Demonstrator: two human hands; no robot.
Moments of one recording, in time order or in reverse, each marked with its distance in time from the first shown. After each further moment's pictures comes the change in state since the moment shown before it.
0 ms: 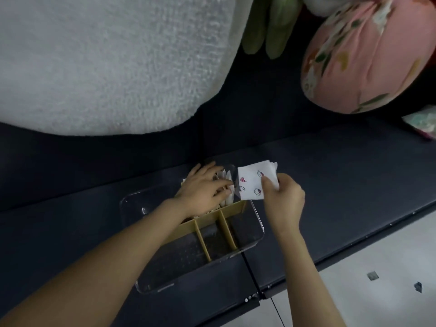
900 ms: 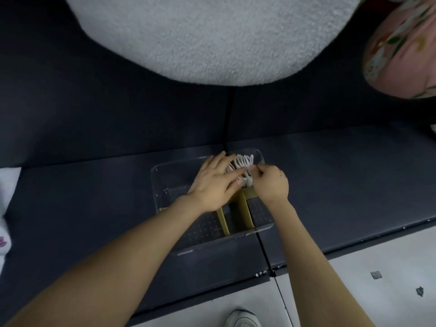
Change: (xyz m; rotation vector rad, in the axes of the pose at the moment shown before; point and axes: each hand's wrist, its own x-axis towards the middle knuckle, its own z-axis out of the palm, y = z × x) left_hand -0.051 -0.001 0.016 -0.050 0.205 -0.030; right_hand -0.007 0.000 0.056 -0.384 -0.388 -0.179
